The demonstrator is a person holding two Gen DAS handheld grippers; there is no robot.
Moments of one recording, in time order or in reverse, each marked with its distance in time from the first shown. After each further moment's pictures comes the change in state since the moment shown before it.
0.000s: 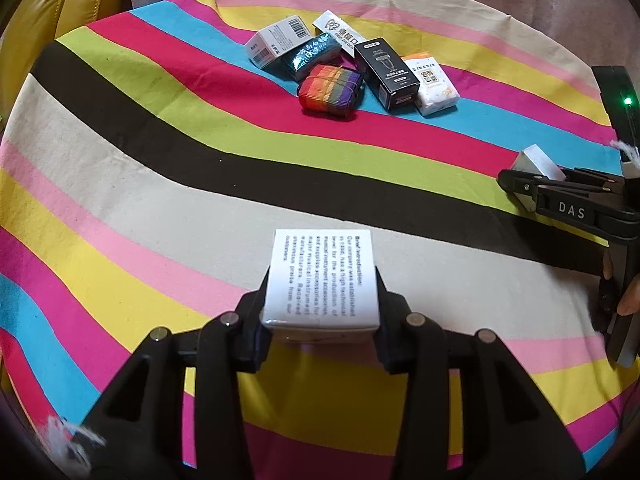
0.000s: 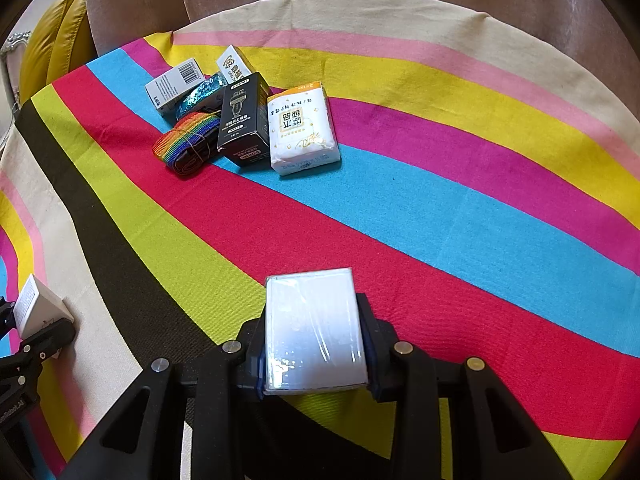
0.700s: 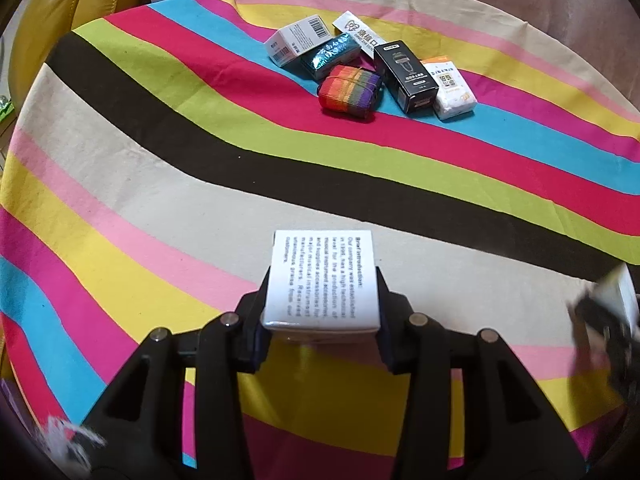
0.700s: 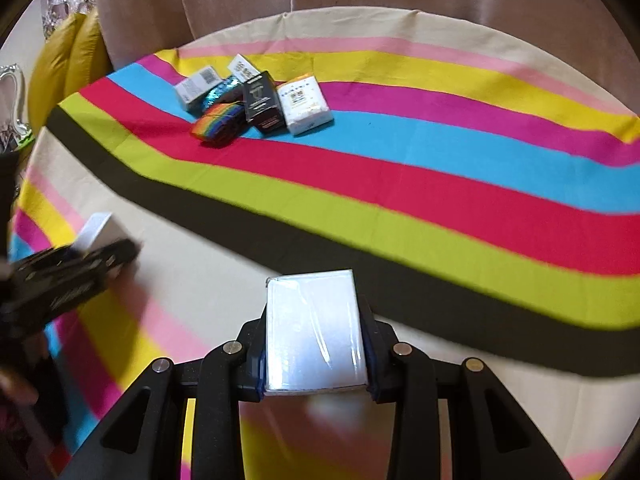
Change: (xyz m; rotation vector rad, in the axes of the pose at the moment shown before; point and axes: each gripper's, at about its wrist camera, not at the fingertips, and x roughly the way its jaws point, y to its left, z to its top) left arm 0.000 0.001 -0.003 -0.036 -0.003 0.049; right arm -0.079 0.034 -0.087 0.134 -0.031 -0.024
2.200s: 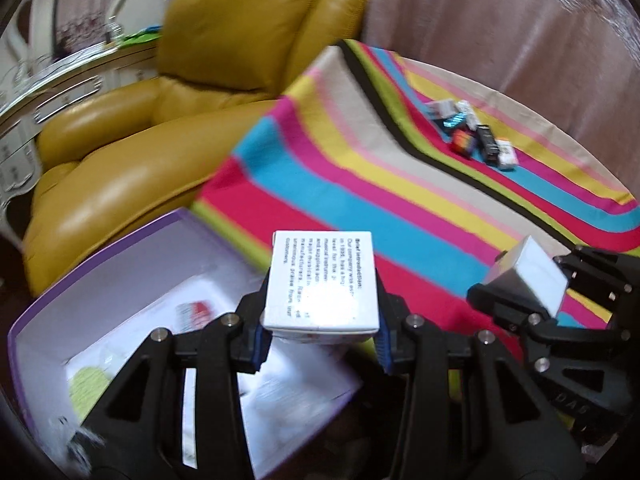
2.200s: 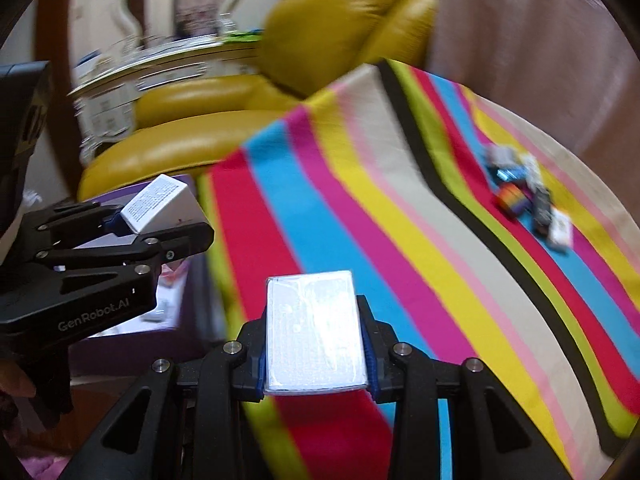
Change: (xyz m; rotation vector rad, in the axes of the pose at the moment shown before) left arm -0.214 0.180 -0.177 -0.312 -0.170 0.115; right arm -0.118 0.262 -0.079 -0.640 -0.066 0.364
